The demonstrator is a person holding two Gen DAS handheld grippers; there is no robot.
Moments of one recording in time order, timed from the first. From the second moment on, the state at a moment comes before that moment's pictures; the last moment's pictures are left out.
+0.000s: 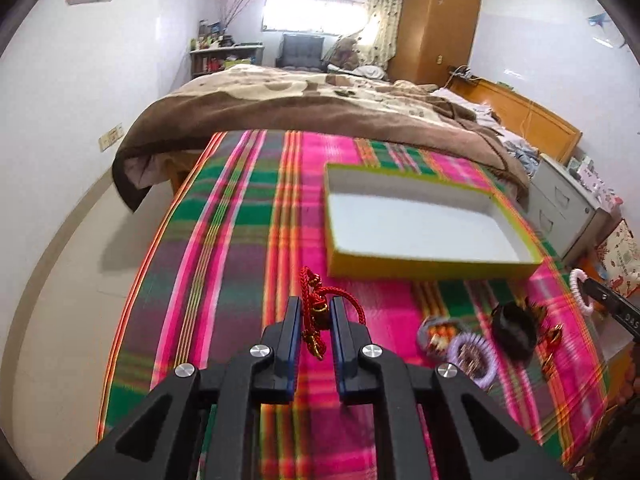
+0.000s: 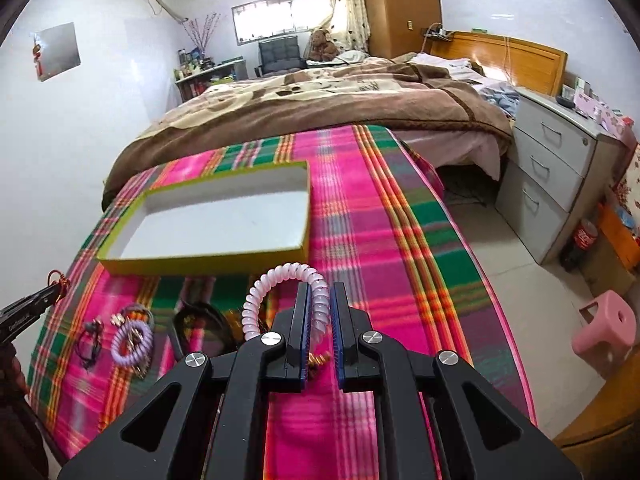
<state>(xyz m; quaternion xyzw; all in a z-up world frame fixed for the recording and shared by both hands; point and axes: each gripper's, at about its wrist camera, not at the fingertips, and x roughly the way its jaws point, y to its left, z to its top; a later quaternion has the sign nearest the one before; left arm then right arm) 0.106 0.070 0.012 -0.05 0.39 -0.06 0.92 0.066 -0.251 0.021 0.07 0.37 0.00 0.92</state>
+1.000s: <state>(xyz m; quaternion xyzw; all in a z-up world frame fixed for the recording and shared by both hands) 0.261 0.024 -0.012 -0.07 0.43 -0.10 0.89 0.220 -0.212 -0.007 0.02 0.42 0.04 0.91</state>
